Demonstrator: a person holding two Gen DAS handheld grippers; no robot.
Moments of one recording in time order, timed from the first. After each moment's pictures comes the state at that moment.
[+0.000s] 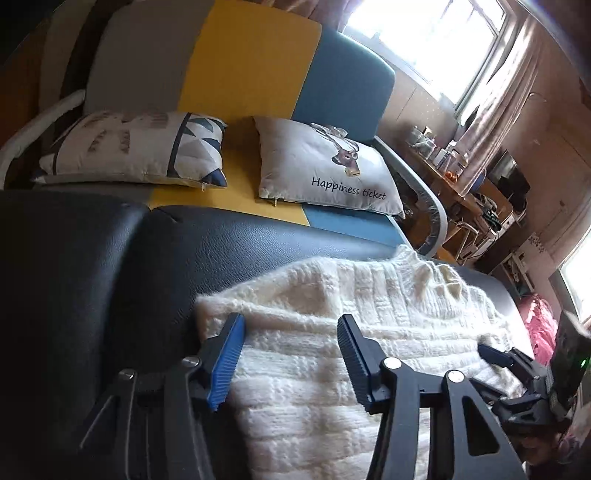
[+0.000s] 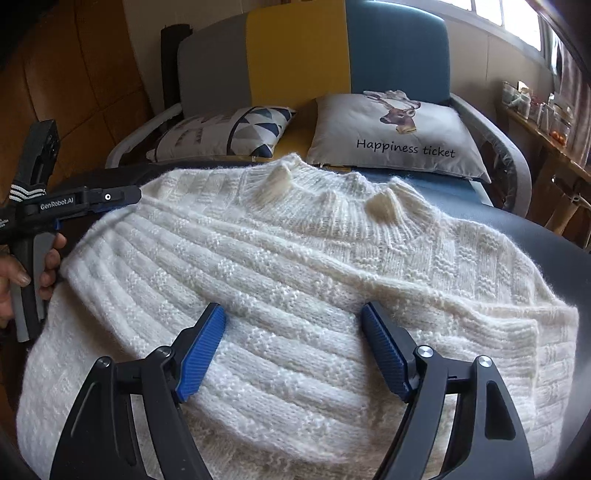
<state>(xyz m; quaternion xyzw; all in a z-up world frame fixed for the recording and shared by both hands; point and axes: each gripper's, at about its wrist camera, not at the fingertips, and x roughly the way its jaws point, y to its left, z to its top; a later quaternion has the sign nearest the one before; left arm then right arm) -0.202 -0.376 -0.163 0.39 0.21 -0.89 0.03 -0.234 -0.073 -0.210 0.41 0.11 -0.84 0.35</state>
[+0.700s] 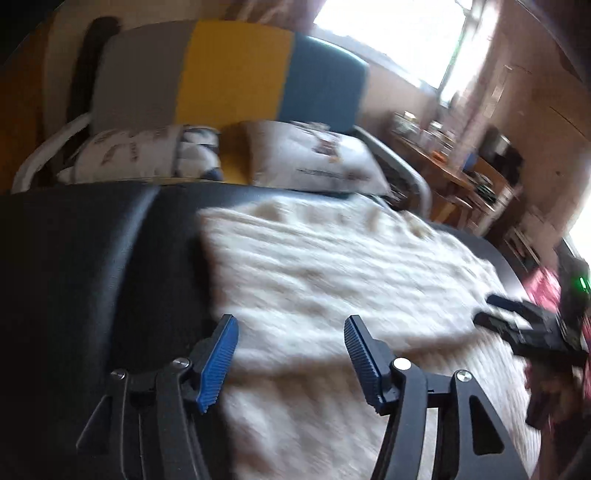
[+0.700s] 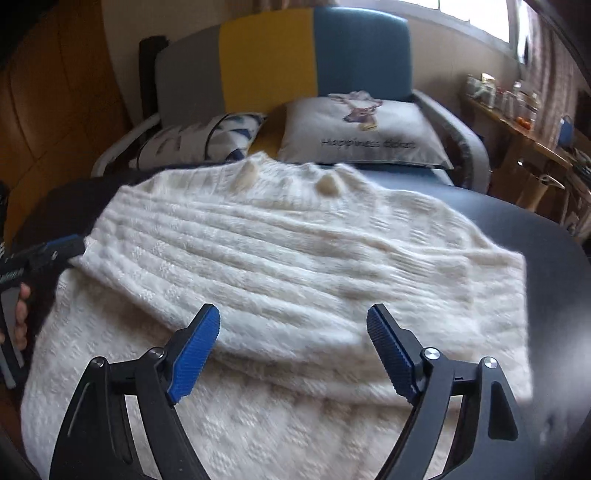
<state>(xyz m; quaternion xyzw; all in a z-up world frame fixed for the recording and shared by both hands) -0.108 -0.303 -0.147 0.39 0.15 -0.91 0.01 -0.202 -0.014 -0.187 0.42 0.09 -0.85 0.30</state>
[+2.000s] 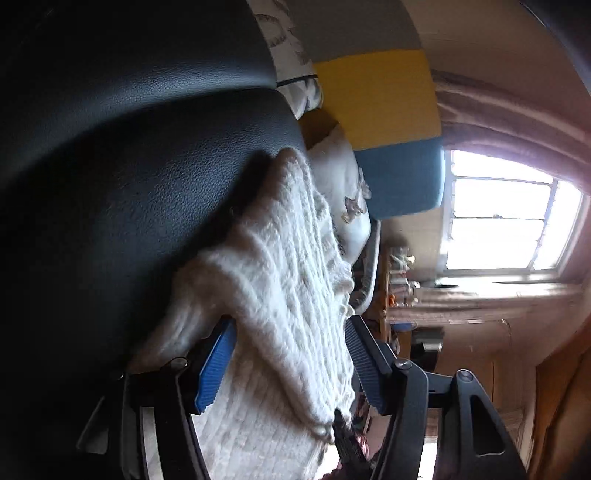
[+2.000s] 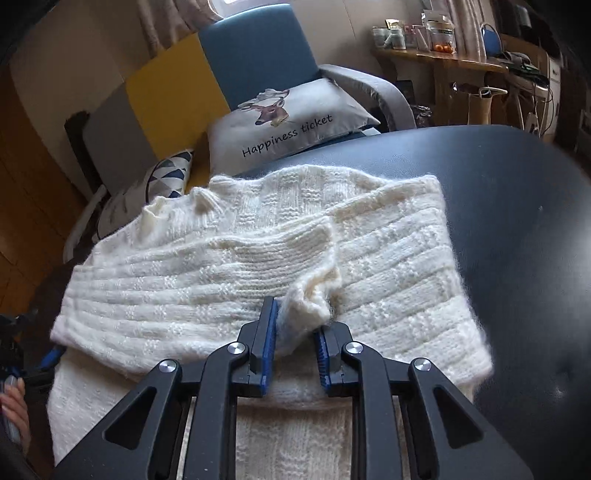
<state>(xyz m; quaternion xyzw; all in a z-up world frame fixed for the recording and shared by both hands) -0.082 -0.360 -0.214 0.27 0.65 -0.71 0.06 -0.243 0.069 -0.202 0.45 -0.06 -0.87 0.21</state>
